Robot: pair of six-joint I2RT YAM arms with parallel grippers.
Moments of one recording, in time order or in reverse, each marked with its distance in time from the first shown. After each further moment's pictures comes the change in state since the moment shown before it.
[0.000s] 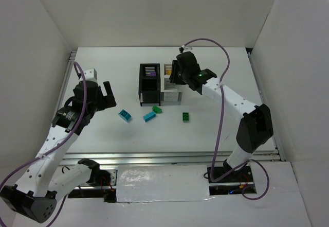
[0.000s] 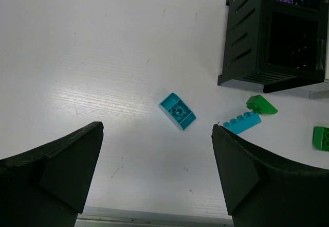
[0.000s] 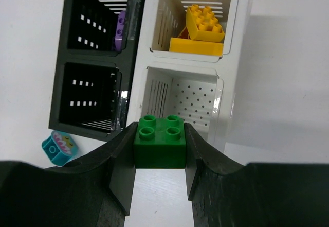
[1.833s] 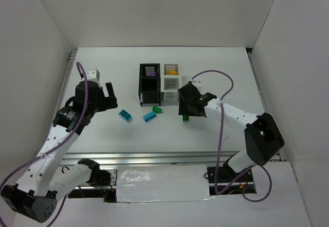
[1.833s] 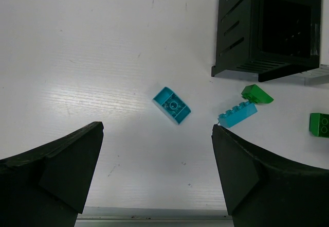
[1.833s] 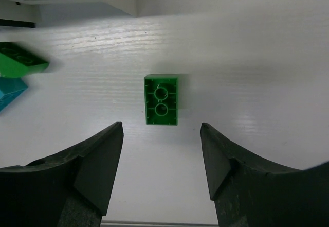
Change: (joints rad) left arm 0.008 0.004 -0.013 0.010 0.064 0.026; right arm 0.071 -0.181 -0.451 -0.136 0.142 0.169
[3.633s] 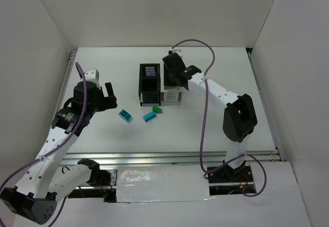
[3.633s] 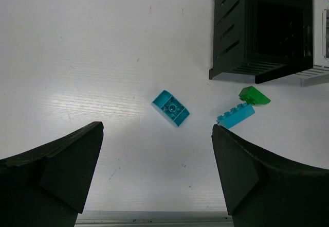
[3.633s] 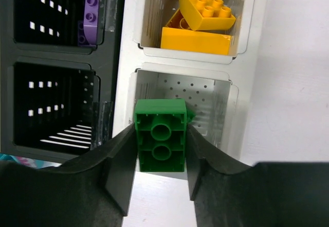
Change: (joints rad) left arm 0.003 -0.020 -0.004 0.014 0.009 0.022; right arm -0.010 0.394 0.626 -0.002 -0.019 -0.184
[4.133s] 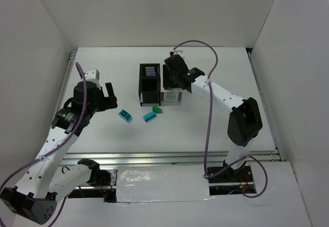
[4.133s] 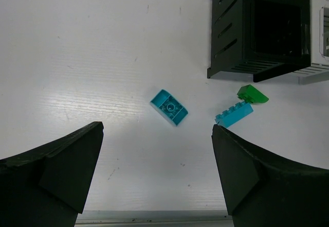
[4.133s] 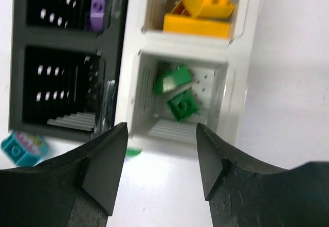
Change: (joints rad) left arm 0.000 0.000 0.000 0.001 0.010 0.000; right arm 0.008 -0.058 -0.049 0.014 0.000 -0.002
